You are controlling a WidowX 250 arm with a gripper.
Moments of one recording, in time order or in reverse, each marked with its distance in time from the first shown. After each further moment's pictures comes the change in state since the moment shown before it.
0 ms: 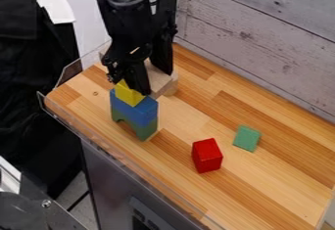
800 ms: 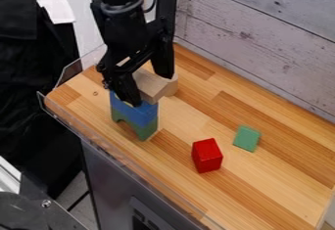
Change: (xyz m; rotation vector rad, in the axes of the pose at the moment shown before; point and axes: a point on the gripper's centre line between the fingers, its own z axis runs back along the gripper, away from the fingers) arm 0.004 0.006 -0.007 0.019 0.051 -0.007
